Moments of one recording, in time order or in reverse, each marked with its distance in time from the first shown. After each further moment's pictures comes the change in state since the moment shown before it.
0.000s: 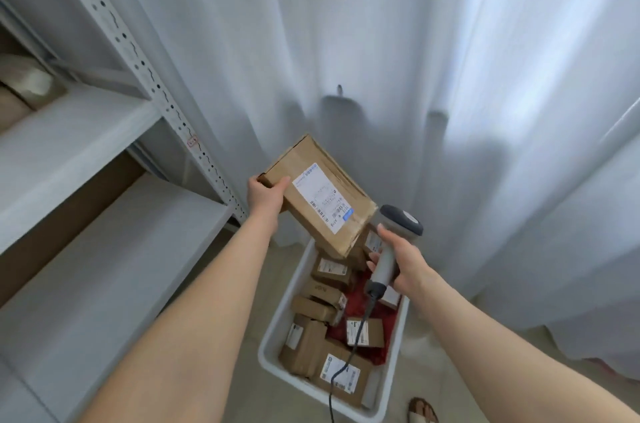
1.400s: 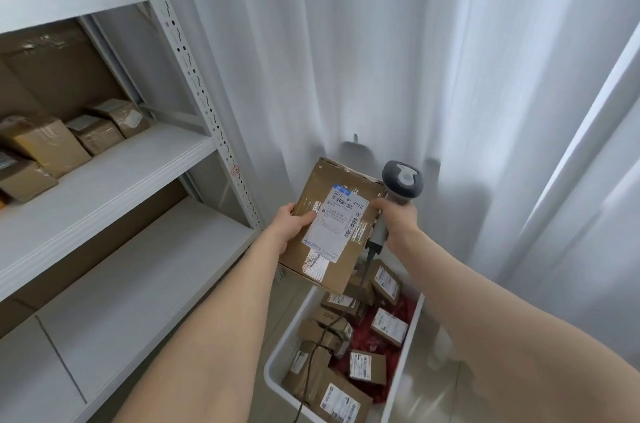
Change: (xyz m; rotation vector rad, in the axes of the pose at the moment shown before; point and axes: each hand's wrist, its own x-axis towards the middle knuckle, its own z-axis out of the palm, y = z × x) left_hand -0.116 0.049 -0.038 0.249 -0.267 -0.022; right_hand -0.111 -0.075 0.047 -0.179 -0.097 -0.505
